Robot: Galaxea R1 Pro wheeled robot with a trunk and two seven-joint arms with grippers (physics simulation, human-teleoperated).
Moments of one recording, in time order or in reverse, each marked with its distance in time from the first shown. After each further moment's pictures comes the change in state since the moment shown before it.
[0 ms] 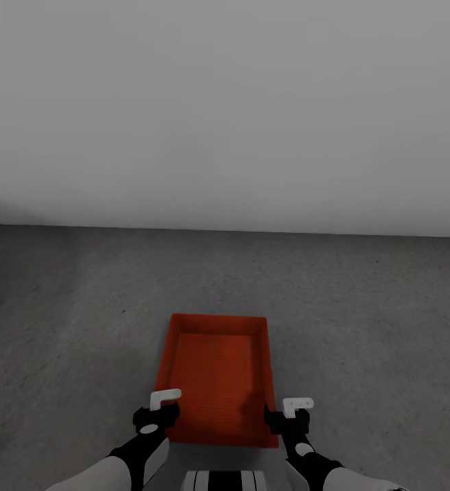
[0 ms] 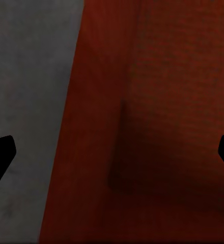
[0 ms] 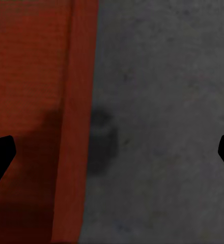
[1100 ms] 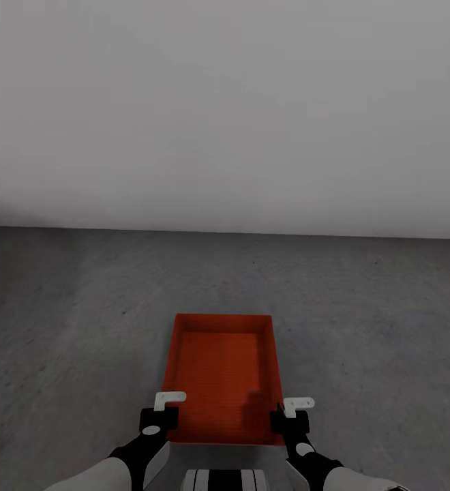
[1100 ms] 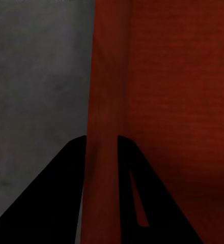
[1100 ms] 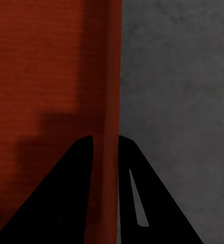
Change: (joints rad) left arm 0.001 0.001 -0.076 0.008 -0.008 0.015 -0.031; right arm -0.002 -0.001 0.042 0.005 -0.036 -0.008 -0.009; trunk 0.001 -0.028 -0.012
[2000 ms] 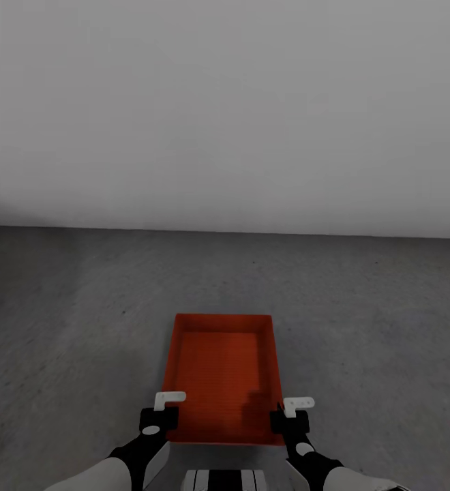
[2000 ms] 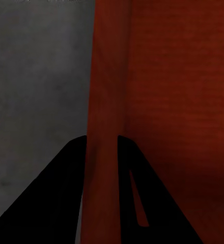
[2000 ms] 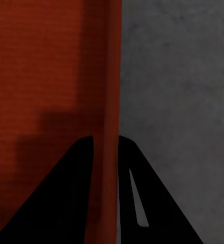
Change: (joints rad) left arm 0.000 0.001 0.003 -0.001 -0.002 -0.002 -0.003; right arm -0.001 0.000 0.001 0.000 0.000 0.000 0.000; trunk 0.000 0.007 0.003
